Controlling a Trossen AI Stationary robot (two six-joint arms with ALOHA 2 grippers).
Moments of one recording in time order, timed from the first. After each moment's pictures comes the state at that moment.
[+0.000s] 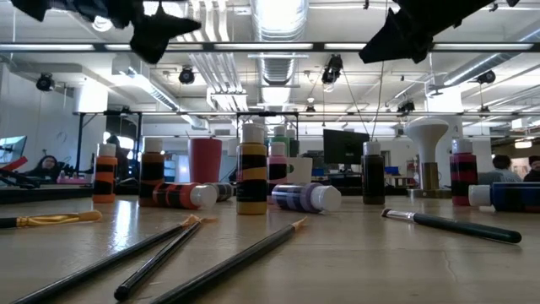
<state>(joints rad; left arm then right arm) -0.26 0.92 0.55 0.21 -0.22 -0.25 0.01 0.91 0.71 -0.22 0.49 0.17</state>
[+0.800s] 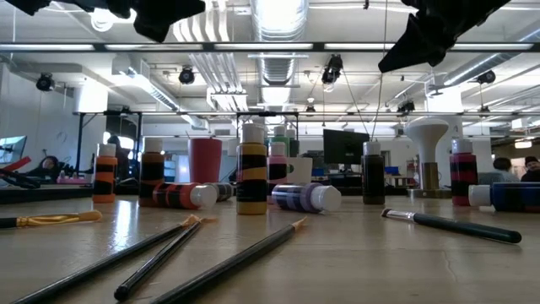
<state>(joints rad) -0.36 0.99 0.55 0.33 -0.33 0.07 0.19 0.91 0.71 -0.42 0.58 0.29</state>
